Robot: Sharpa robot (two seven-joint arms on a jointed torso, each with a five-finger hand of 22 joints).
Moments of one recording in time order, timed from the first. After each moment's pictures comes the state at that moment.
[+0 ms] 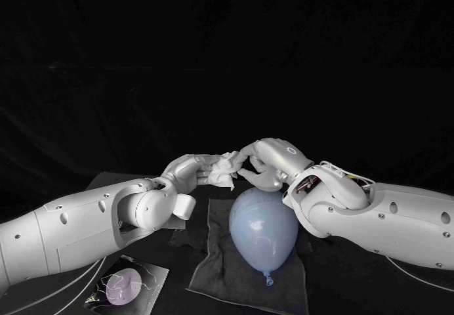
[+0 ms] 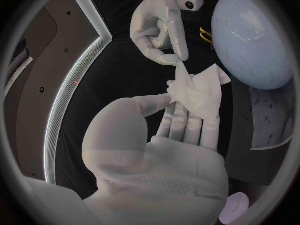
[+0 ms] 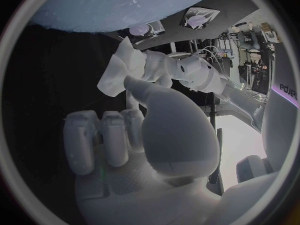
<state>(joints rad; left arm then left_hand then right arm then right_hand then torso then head) 1.32 -0.72 -0.08 1.44 0.11 -0.18 0.28 1.12 -0.08 0.93 0.00 0.05 0.98 0.15 0.41 0.28 1.27 0.10 0.06 0.07 1.03 0.08 0.36 0.32 0.17 1.01 0.22 0.24 0.08 1.44 -0.76 -0.15 1.68 -1.54 -0.64 -0.21 1.35 -0.11 0.60 -0.01 0.05 1.06 0.08 0.43 0.45 1.46 0.01 1.49 1.31 1.47 -0.05 1.57 1.31 0.01 1.47 0.06 1.57 1.31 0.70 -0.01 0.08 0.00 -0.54</state>
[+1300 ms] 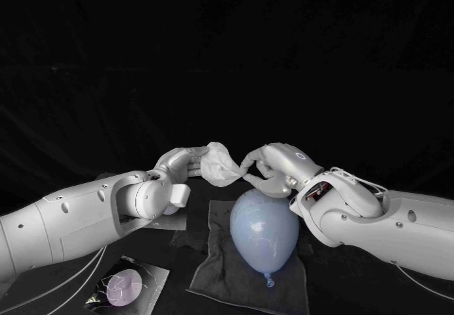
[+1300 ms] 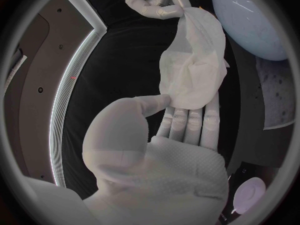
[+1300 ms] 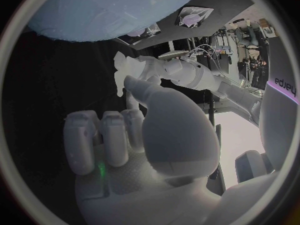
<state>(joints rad) 1.34 -0.70 -0.07 1.36 0.16 -0.25 0.27 1.12 -0.06 0.91 0.01 0.05 0.97 0.16 0.41 0.29 1.27 0.11 0.06 0.07 1.03 0.08 0.33 0.33 0.17 1.01 0.22 0.24 0.07 1.43 -0.82 -0.15 1.75 -1.52 -0.65 -0.20 1.35 -0.11 0.60 -0.01 0.05 1.05 0.07 0.43 0.45 1.47 0.00 1.49 1.31 1.47 -0.05 1.57 1.31 0.01 1.46 0.05 1.56 1.31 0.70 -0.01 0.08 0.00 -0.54</state>
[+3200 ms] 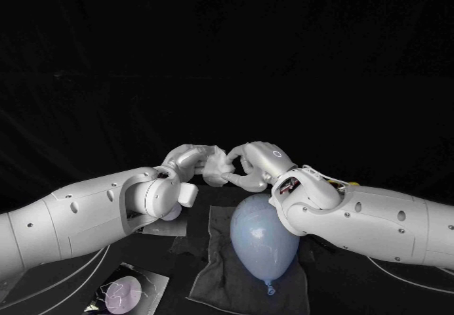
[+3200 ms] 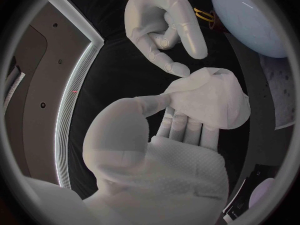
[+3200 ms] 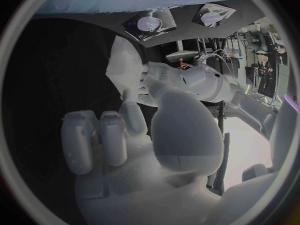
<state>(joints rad) 1.38 -0.67 -0.06 1.36 0.04 -0.29 0.24 1.12 -0.06 0.89 0.01 0.05 0.97 0.16 0.41 0.29 1.27 0.11 0.06 0.07 1.03 0.09 0.32 0.33 0.17 1.01 0.22 0.24 0.07 1.42 -0.61 -0.15 1.52 -1.55 -0.68 -0.26 1.19 -0.22 0.41 0.15 0.05 0.91 0.13 0.32 0.40 1.37 0.06 1.27 1.31 1.47 -0.01 1.57 1.31 0.01 1.47 0.09 1.55 1.31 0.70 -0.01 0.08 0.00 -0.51</state>
